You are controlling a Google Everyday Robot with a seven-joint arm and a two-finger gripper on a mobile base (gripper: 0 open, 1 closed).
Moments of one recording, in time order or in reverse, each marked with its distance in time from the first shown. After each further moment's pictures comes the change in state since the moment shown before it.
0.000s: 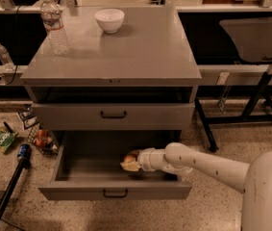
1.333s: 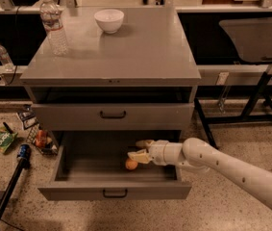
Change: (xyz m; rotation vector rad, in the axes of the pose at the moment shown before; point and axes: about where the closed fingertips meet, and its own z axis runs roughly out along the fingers) arm -0.055 0.000 -0.080 0.031 -0.137 0.004
